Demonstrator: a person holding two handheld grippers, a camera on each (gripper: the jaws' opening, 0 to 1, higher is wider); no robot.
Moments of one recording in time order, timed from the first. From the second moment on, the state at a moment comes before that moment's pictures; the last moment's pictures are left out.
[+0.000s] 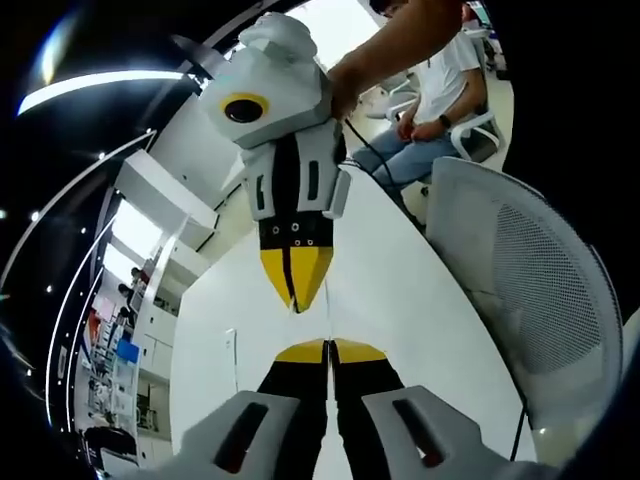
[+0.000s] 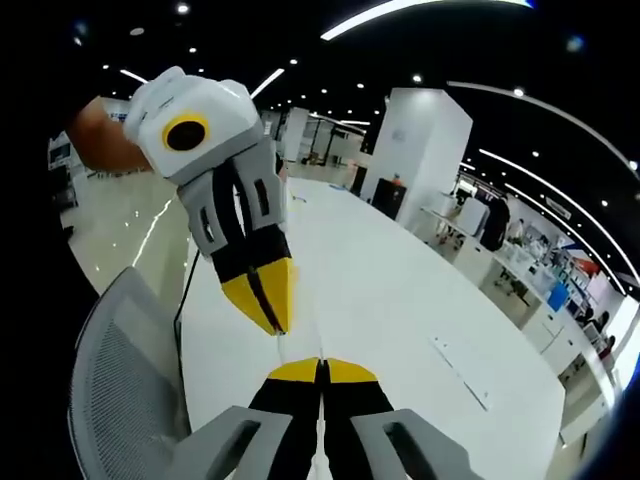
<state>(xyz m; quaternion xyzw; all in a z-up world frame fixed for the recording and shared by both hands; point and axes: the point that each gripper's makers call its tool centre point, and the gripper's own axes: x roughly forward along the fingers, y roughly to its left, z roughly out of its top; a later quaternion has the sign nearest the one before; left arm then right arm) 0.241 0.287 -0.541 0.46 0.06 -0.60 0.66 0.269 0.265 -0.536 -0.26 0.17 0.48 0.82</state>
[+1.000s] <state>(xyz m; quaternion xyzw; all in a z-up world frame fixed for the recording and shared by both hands) 0.215 0.287 -0.559 0.44 0.07 -0.62 0.64 0.311 0.242 -0.523 -0.24 0.17 0.41 0.87</state>
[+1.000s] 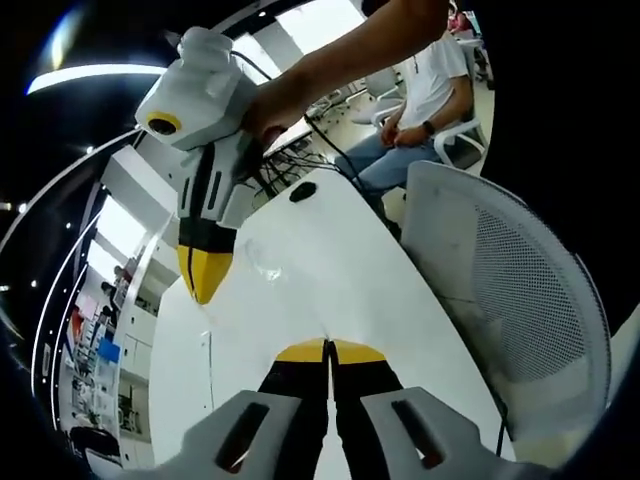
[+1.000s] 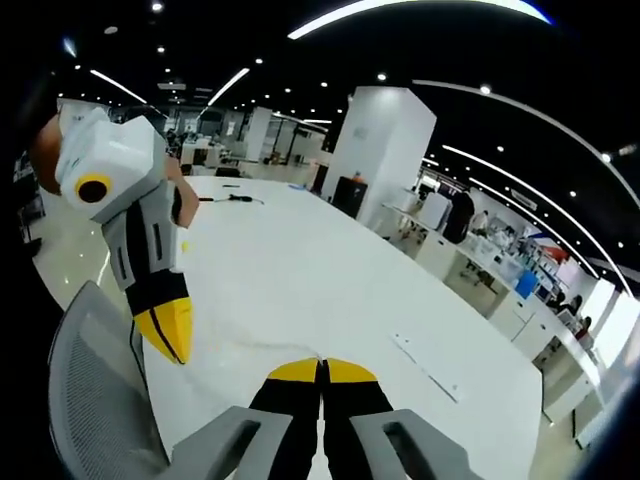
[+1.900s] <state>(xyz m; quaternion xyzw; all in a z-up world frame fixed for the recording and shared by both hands) 0.242 0.294 -0.536 0.45 0.04 -0.57 0.69 0.272 0.263 -0.527 -0.24 0.17 0.47 0.83</state>
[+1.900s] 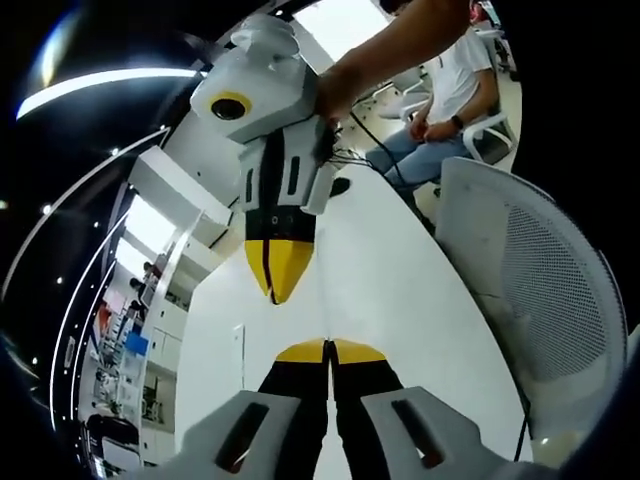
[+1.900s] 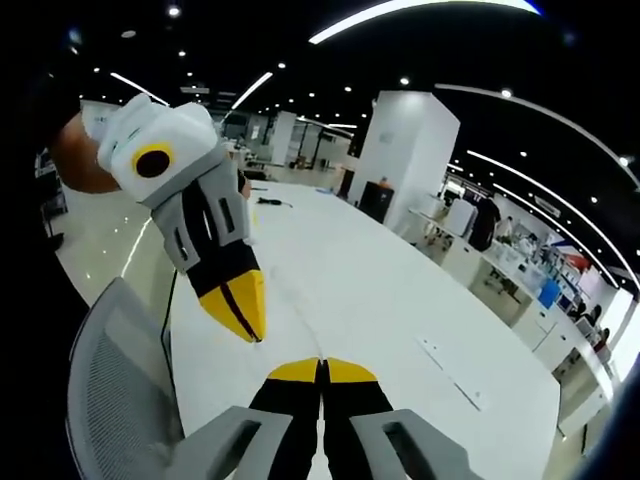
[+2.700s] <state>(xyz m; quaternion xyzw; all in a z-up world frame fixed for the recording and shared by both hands) 0.249 0.300 -0.517 0.38 0.04 -0.56 0.73 0.263 0.277 -0.535 -0.24 0.18 0.50 0.81</state>
